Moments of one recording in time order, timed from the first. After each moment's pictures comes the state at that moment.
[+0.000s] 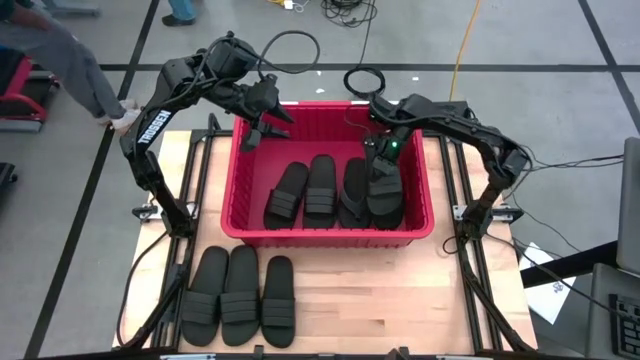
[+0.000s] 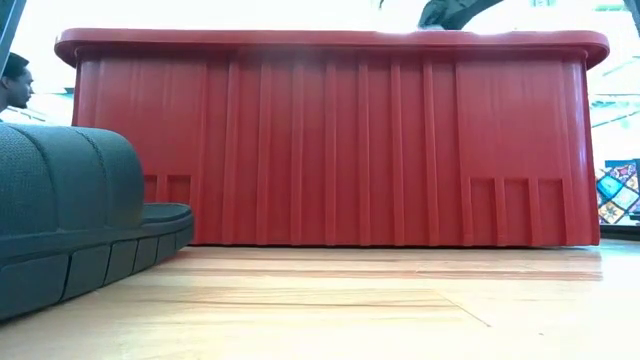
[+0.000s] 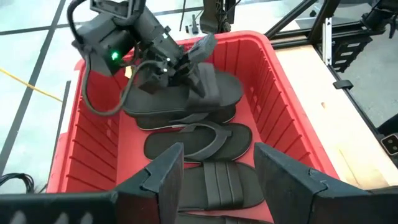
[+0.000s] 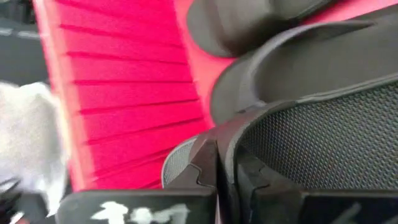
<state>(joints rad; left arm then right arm) 0.54 1.71 2.34 -1.39 0.53 0.49 -0.66 1.72 1.51 -1.30 -0.76 -0.18</state>
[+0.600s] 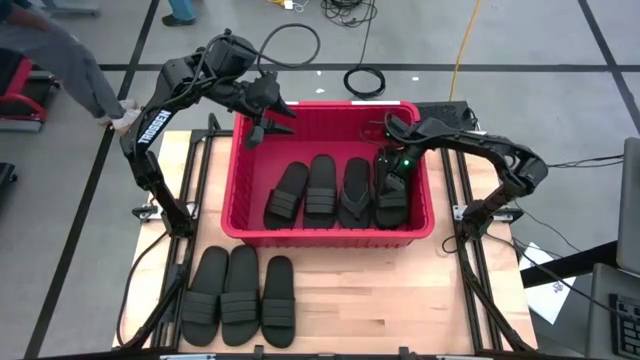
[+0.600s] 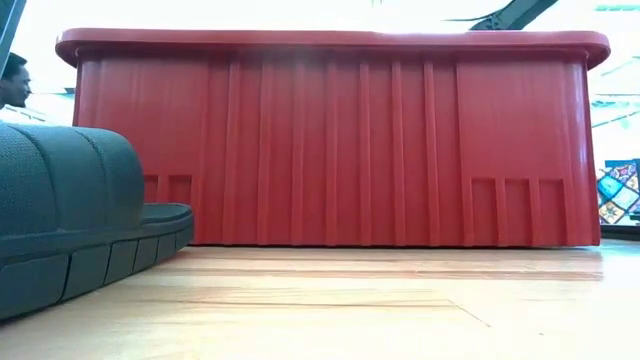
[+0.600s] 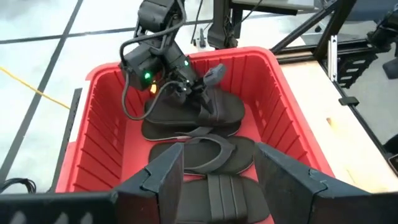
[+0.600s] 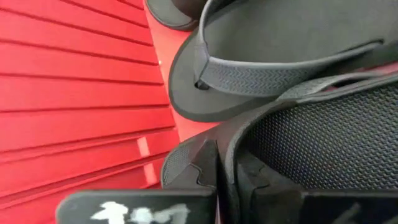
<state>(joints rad) 0.54 1.71 2.34 -1.32 0.53 0.44 -0.72 1.56 1.05 -0.99 -0.74 -0.22</state>
